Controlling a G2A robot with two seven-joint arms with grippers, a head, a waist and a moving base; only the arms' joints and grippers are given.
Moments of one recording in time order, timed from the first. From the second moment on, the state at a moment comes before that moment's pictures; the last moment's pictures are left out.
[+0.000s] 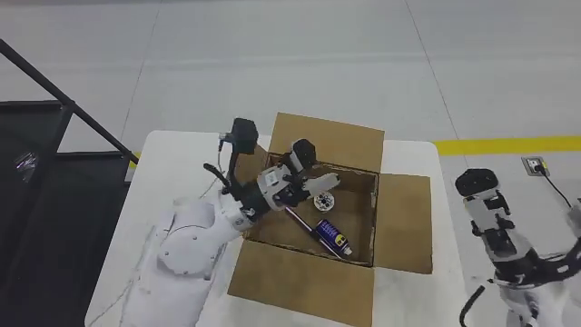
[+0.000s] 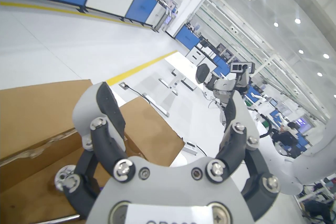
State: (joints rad) left arm 1.01 -1.36 -1.34 -1.88 0.34 -0.44 -0.62; right arm -1.49 -1.27 1.75 -2.15 -0.33 -0.46 0.31
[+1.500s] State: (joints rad) left arm 1.34 -1.30 -1.87 -1.97 0.08 -0.40 -0.56; right arm -0.53 -1.43 0.79 -1.09 -1.03 0.12 0.98
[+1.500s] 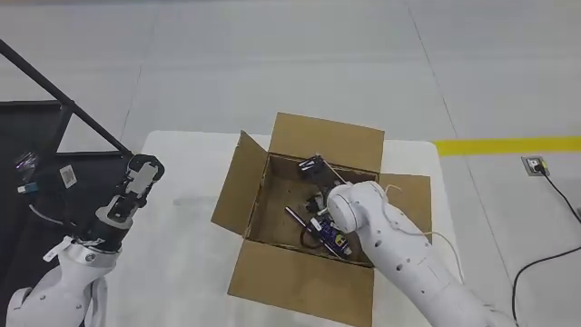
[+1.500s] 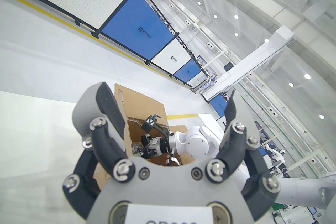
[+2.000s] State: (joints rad) left arm 1.34 -1.30 -1.87 -1.97 0.08 -0.40 -0.56; right arm -0.54 -1.43 0.84 -1.05 -1.03 0.05 1.00
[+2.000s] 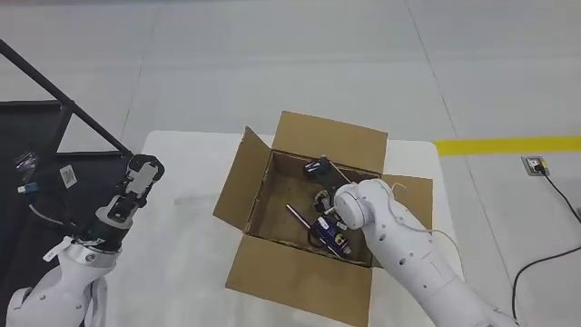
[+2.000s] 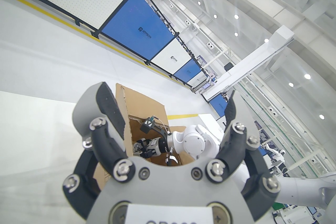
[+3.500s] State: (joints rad) left arm 1.34 -1.30 -1.87 -1.97 0.08 -0.40 -0.56; right arm -0.80 -1.27 1.54 -1.29 -1.28 0.11 1.05
